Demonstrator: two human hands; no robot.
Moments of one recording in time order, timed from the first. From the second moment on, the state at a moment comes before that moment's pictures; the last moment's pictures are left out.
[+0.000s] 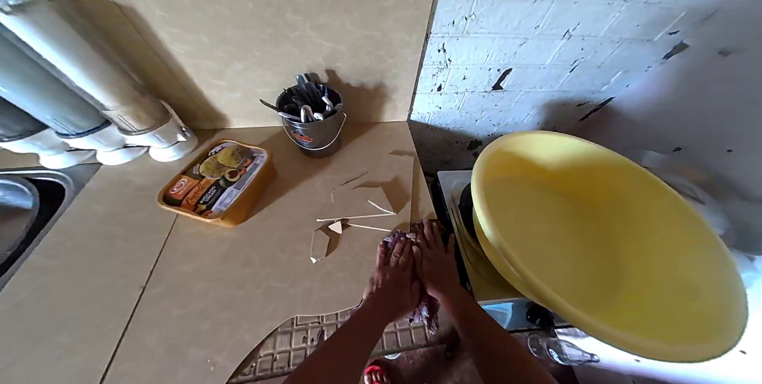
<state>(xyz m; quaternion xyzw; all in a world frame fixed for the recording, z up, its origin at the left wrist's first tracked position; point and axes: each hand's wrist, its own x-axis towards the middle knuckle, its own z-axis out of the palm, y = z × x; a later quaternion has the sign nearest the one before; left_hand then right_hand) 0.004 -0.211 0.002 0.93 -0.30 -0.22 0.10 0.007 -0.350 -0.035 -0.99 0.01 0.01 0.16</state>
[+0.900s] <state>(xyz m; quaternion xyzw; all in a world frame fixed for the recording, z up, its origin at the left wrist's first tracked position) -0.008 -0.023 -0.010 0.99 -0.03 -0.07 0.11 0.002 -0.222 -0.004 -0.96 -0.21 0.14 0.11</state>
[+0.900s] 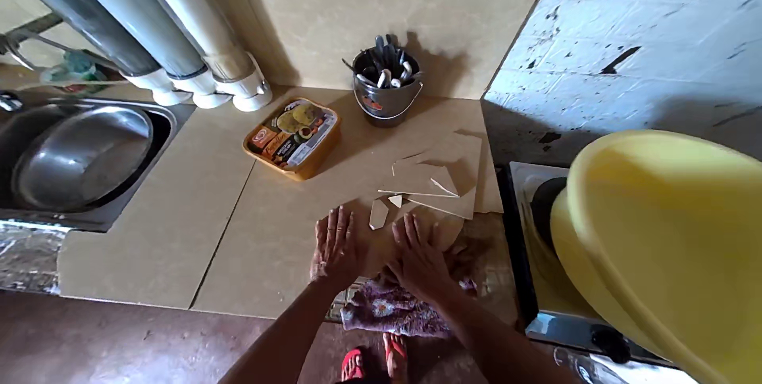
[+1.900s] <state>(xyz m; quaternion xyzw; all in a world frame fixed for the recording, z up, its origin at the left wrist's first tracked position) -0.021 0.063 -0.017 0.99 -0.10 -0.06 0.11 -0.079 -0.174 -0.048 -0.85 -0.52 -0.05 0.12</state>
